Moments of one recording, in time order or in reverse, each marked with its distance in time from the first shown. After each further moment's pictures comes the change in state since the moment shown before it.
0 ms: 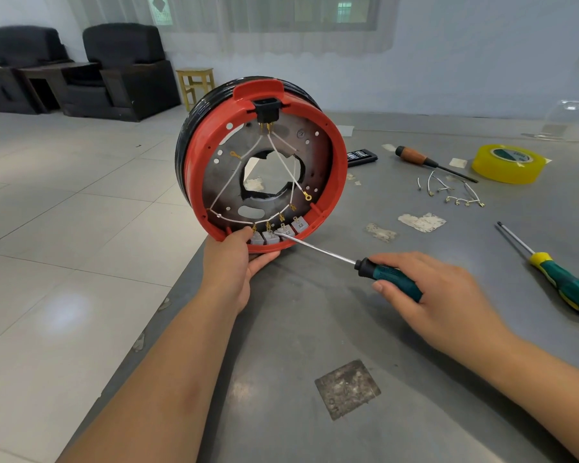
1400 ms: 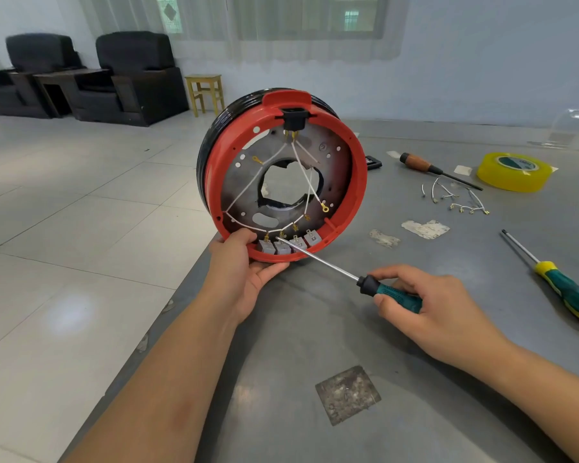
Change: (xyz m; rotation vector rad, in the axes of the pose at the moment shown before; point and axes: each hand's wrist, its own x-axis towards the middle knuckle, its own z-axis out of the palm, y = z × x) left_hand -0.020 0.006 -0.002 -0.086 -0.122 -0.095; right_hand -0.001 0.007 0.009 0.325 -0.127 0.118
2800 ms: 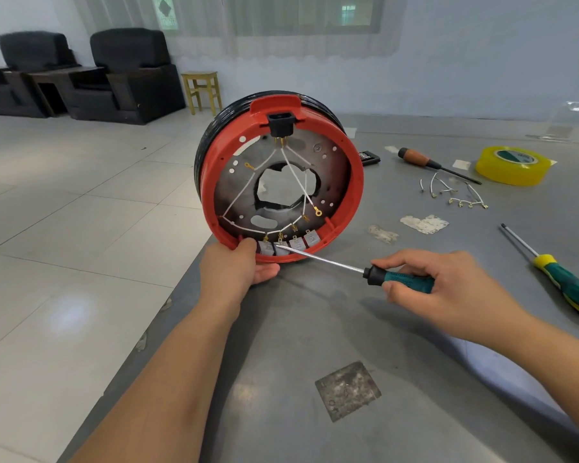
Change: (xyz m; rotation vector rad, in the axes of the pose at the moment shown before) left_hand 0.018 -0.011 -0.015 0.501 0.153 0.172; right_hand 0.012 0.004 -0.025 -0.090 -0.042 -0.044
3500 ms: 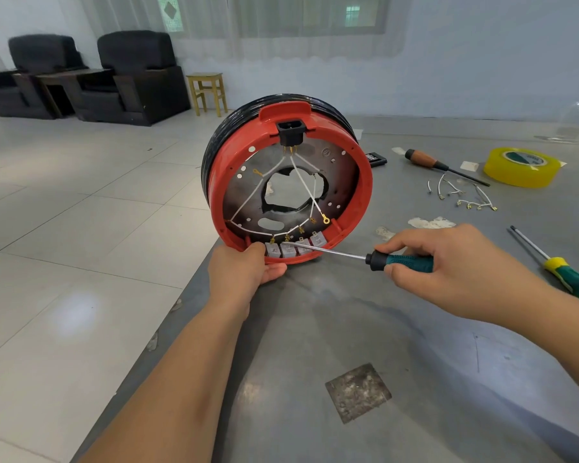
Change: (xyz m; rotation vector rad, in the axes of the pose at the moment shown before) left_hand 0.004 -0.001 0.000 -0.034 0.032 -0.021; right_hand 0.022 -0.041 -0.024 -0.153 -0.048 -0.018
